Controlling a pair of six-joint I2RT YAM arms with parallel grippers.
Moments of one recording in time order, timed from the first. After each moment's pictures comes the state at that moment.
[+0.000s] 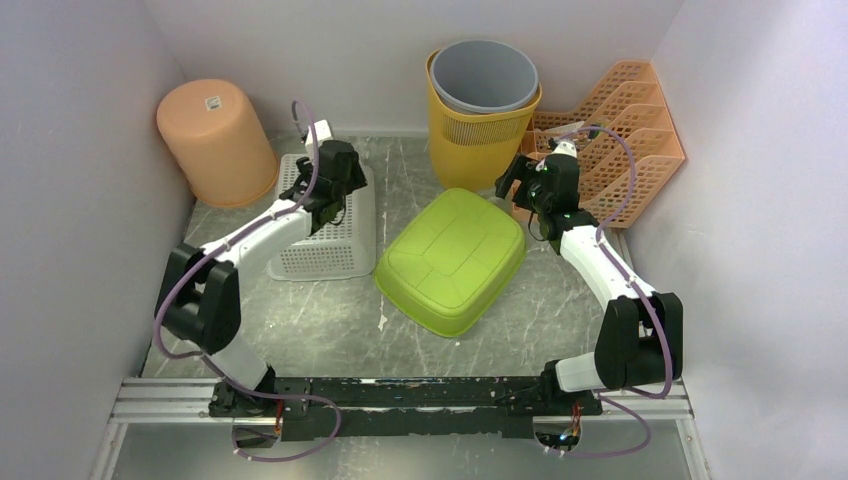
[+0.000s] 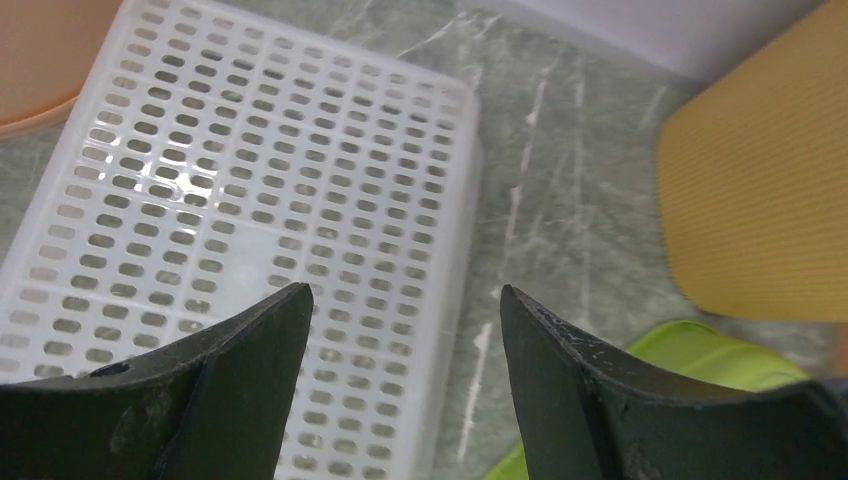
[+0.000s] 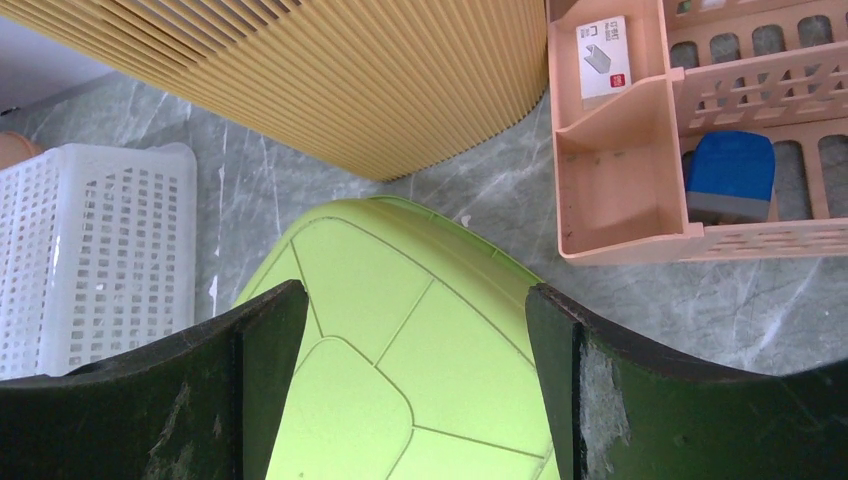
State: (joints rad) left arm -0.50 1.61 1.21 -0.08 -0.57 -0.56; right arm 0.13 1.40 0.97 0.00 -0.02 0.41
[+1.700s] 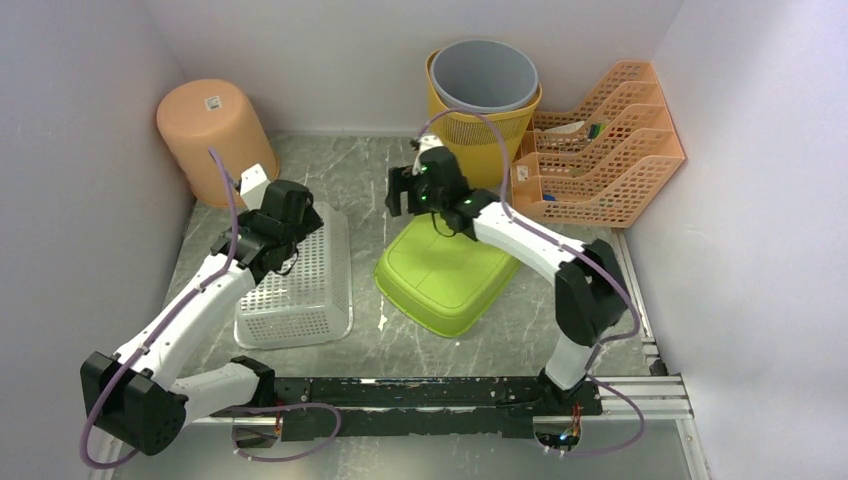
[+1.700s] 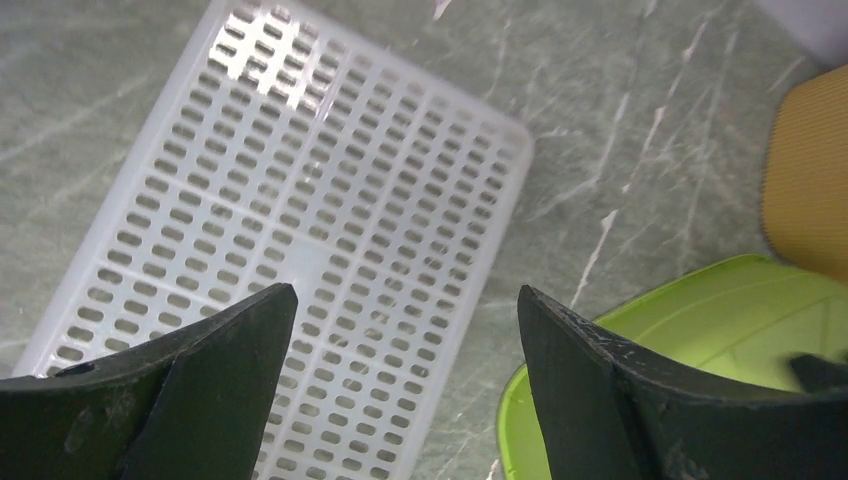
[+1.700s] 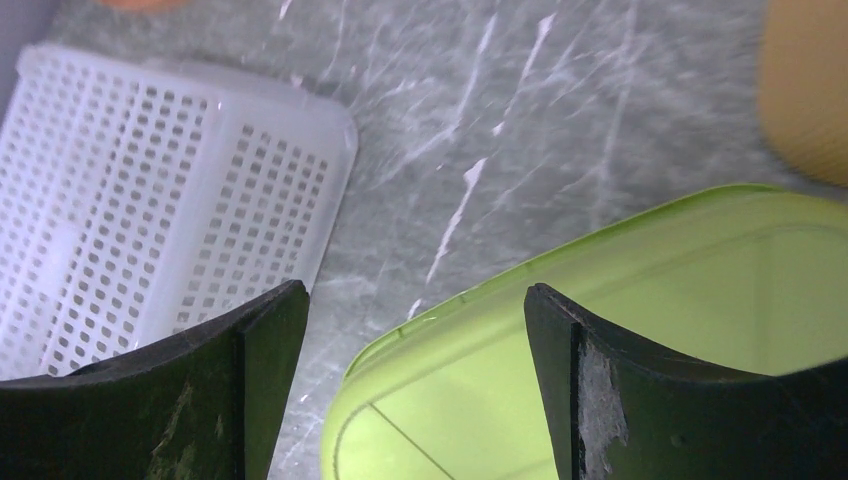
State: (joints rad) left arm -0.42 1.11 0.96 -0.62 -0.59 -0.84; right arm 0.65 1.70 1.34 -0.13 0.03 0.33
